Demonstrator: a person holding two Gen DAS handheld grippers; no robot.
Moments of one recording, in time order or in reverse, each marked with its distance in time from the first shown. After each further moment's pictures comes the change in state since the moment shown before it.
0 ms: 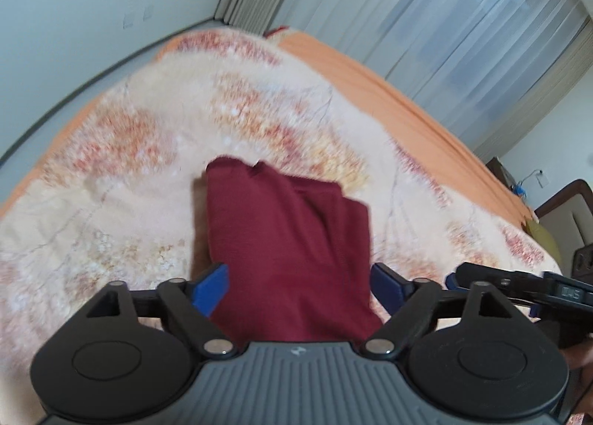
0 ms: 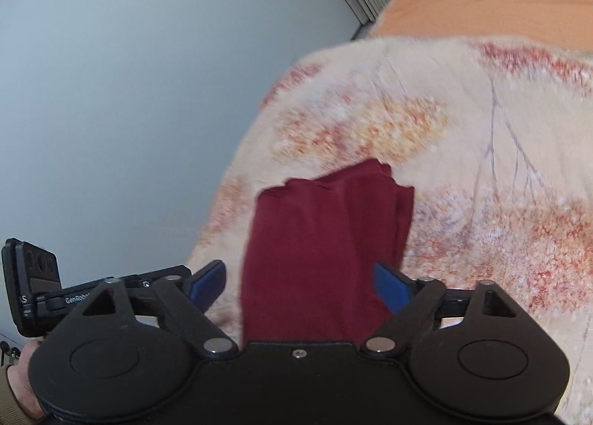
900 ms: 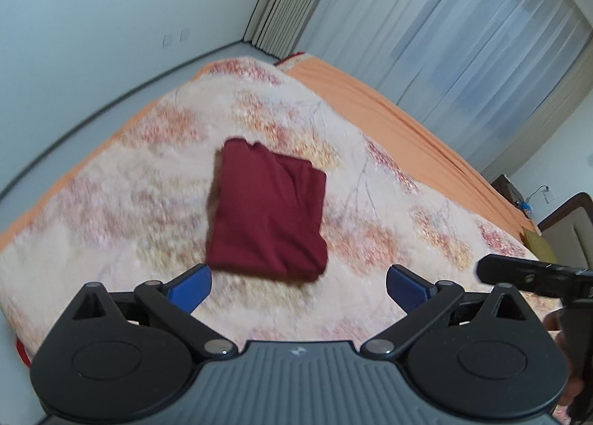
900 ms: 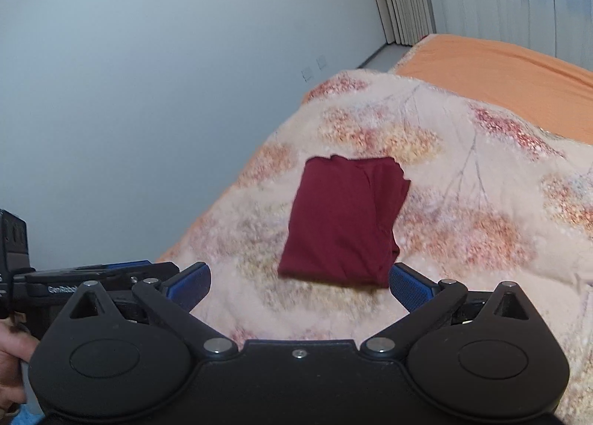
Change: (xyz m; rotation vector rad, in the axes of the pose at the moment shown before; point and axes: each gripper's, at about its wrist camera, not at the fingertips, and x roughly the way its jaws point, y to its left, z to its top) left arm -0.177 -0.089 -0.104 -0.061 -0.052 0.079; right arm -0.175 0.120 -0.070 -0.280 0.059 -0.133
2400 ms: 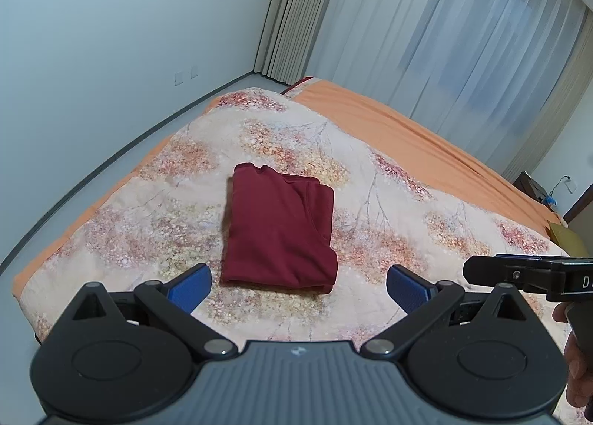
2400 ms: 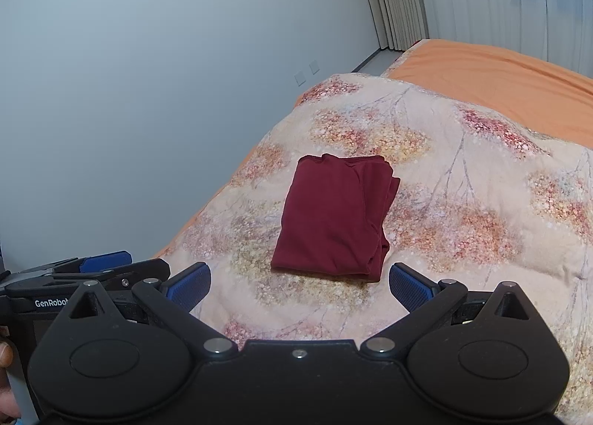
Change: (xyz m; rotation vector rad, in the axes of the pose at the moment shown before) left arm -0.027 -0.042 -0.016 0.107 -0.103 0.122; right arm -0.019 -0.003 -0.012 0.002 -0.024 -0.009
